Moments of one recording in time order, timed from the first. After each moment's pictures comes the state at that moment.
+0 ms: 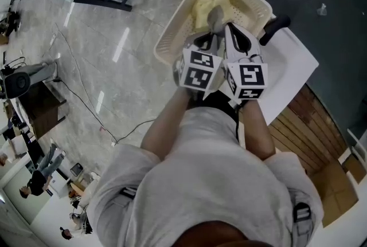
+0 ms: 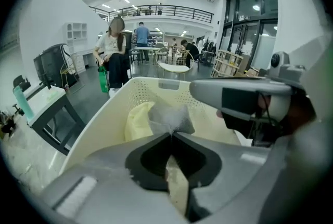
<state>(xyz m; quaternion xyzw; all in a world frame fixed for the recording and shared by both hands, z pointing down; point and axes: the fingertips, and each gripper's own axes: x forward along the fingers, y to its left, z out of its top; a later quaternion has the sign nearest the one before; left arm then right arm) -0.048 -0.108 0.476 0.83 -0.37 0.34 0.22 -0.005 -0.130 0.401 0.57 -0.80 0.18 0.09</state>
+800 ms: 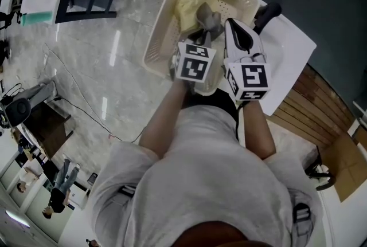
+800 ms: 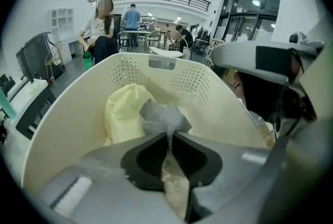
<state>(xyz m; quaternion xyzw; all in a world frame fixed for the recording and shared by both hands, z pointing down) -0.025 -0.115 0.531 0.83 -0.30 0.40 0.26 0.038 -0.134 0.412 0.63 -0.75 0.19 0.09</state>
